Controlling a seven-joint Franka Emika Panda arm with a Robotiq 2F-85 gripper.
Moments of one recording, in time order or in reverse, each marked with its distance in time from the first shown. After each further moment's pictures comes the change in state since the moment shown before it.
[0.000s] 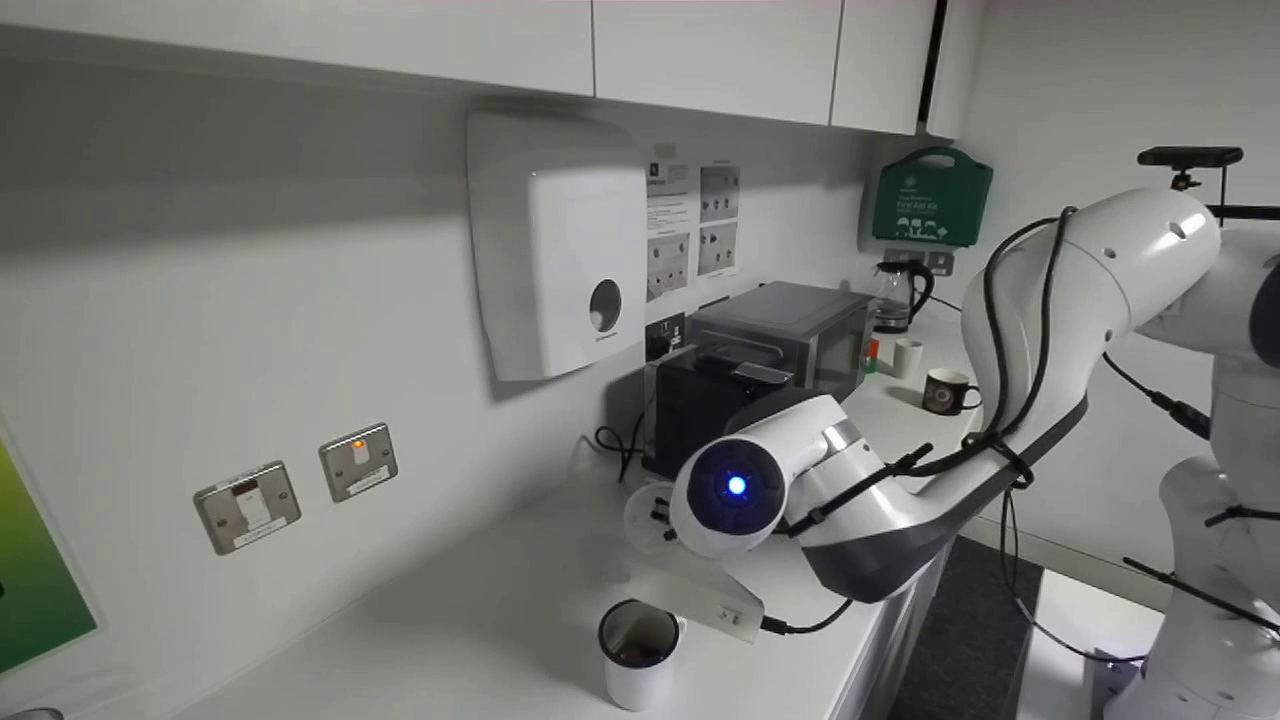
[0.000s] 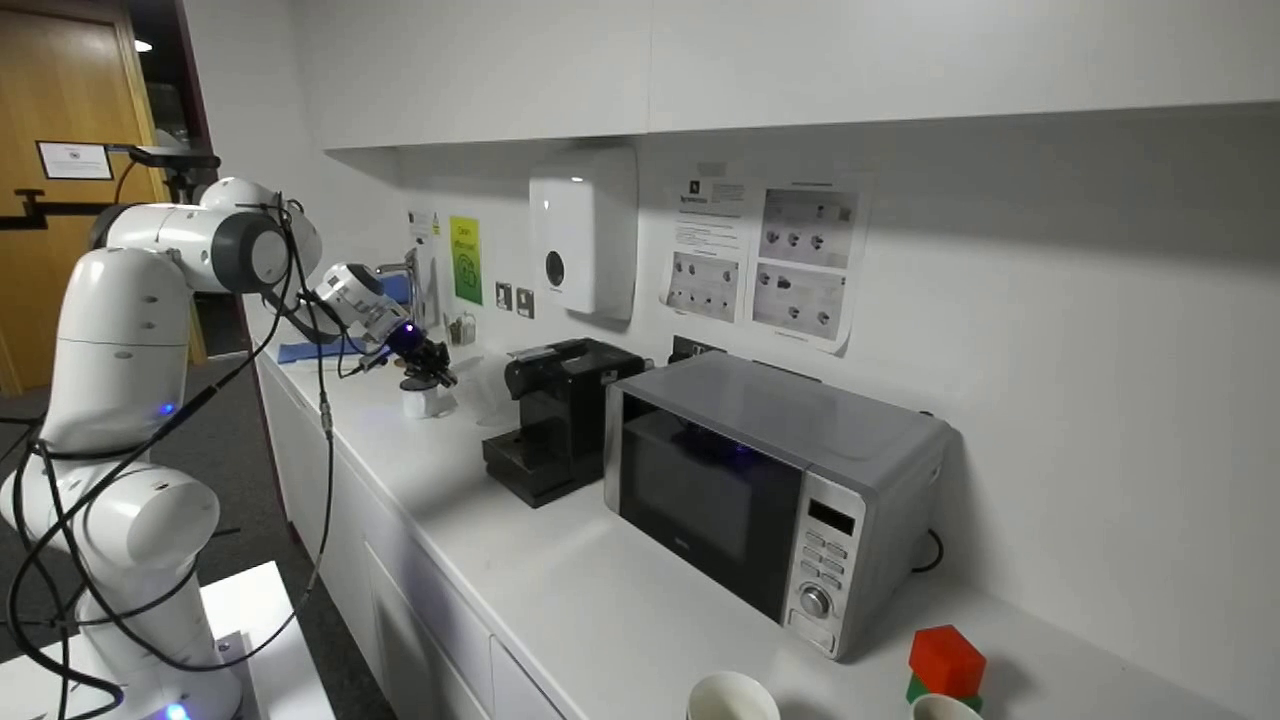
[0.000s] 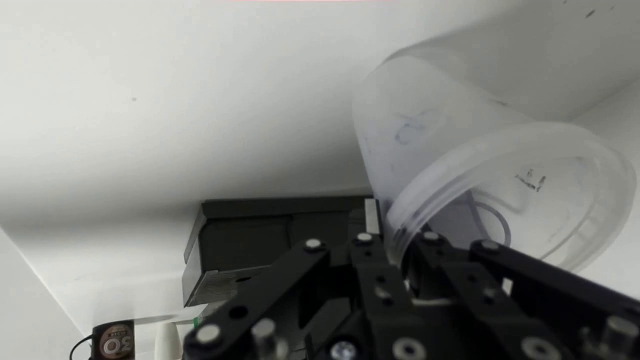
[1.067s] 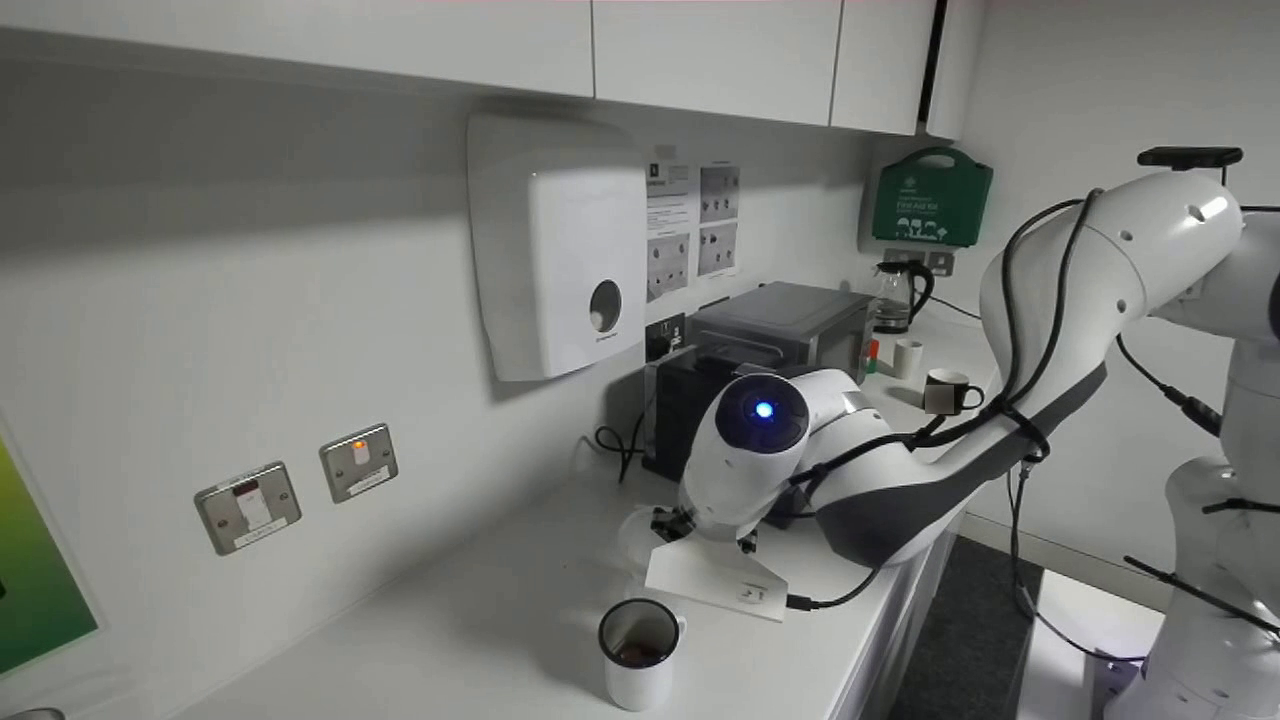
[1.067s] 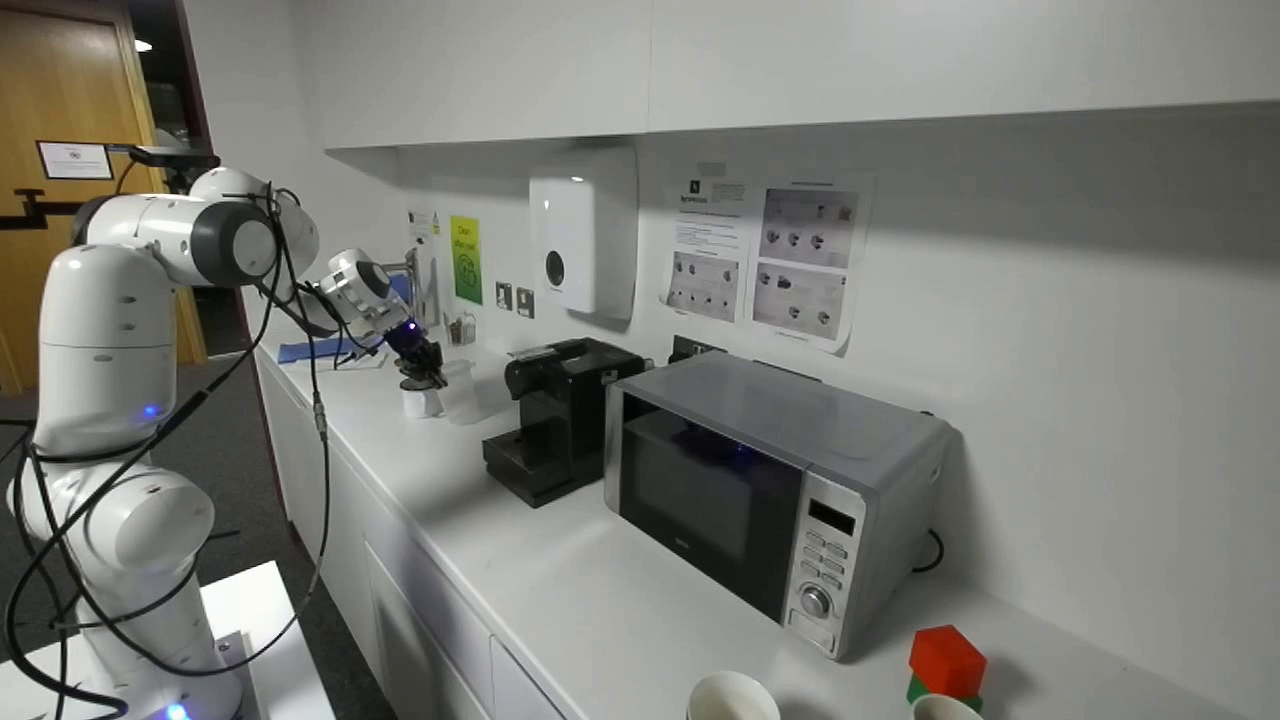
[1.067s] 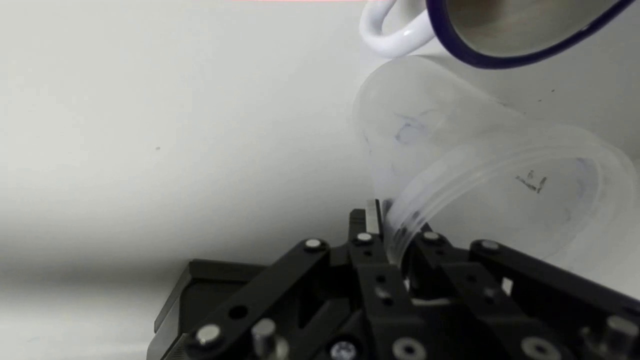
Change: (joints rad) arm -0.077 -0.080 0.016 -0.083 0.200 0.233 -0.228
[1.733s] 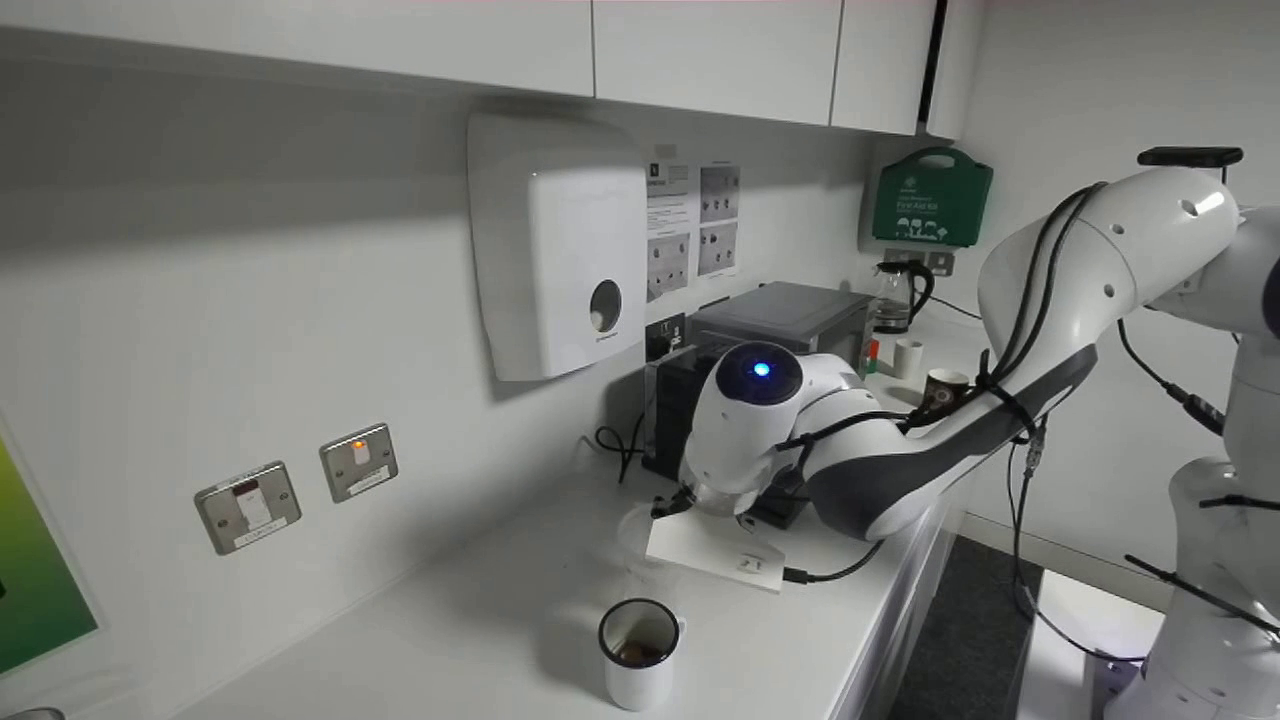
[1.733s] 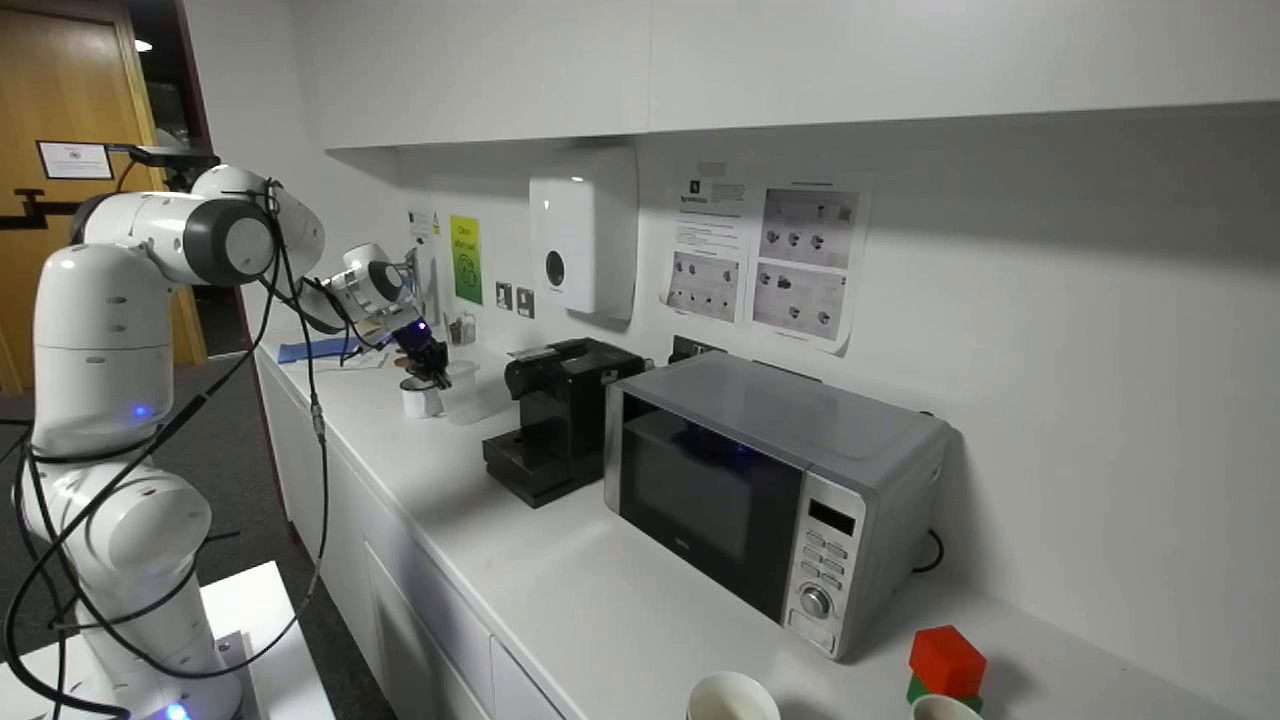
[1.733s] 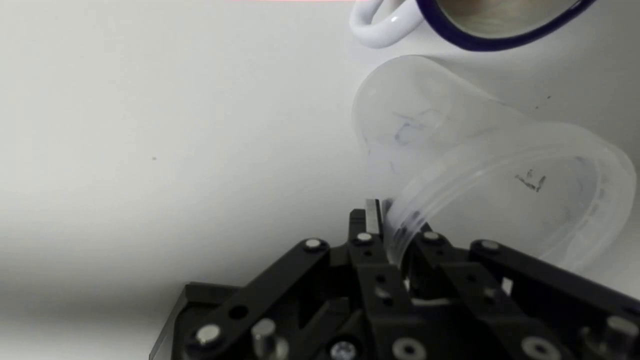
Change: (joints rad) arm -0.044 -0.025 -0.018 -0.024 0.122 0.089 -0.094
